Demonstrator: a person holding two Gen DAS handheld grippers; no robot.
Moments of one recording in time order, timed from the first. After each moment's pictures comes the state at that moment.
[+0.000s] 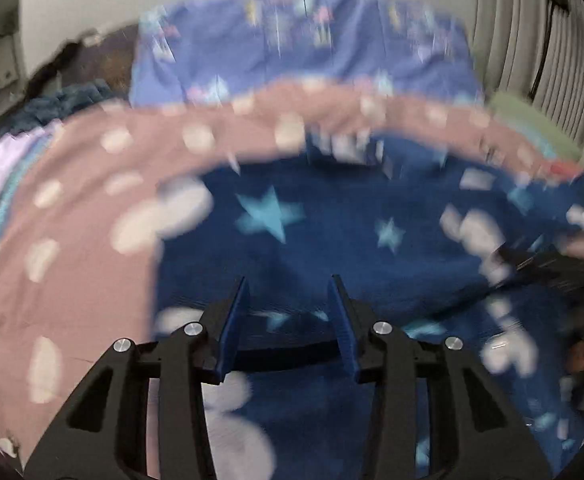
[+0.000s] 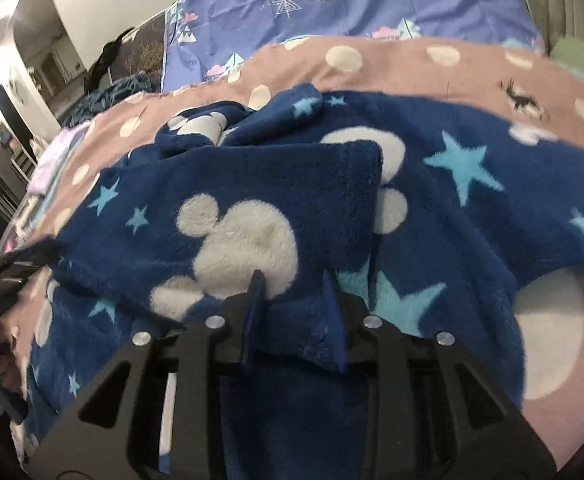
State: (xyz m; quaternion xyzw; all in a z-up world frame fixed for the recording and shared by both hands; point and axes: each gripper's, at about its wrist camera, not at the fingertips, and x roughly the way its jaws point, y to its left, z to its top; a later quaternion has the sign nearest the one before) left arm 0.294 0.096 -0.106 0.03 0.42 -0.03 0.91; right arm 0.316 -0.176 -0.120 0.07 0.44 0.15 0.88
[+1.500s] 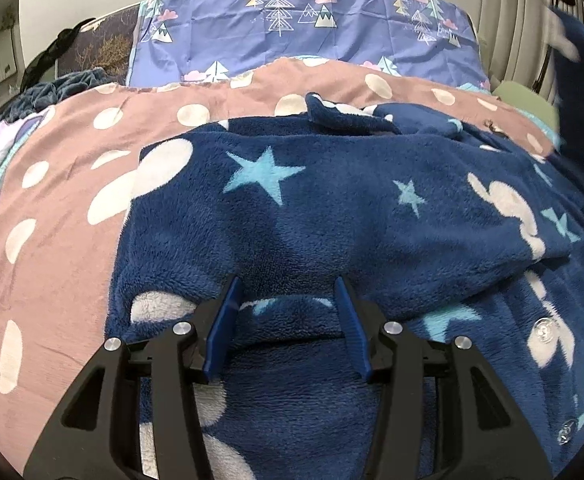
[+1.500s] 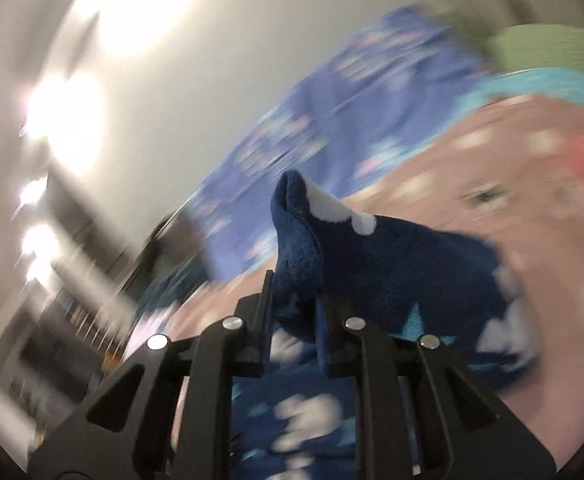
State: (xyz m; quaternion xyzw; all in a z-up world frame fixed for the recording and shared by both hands) left arm 0.293 0.098 -0.131 0.01 0.40 -0.04 0.91; right arm 0.314 -0.290 0.032 0.32 0.25 0.19 0.90
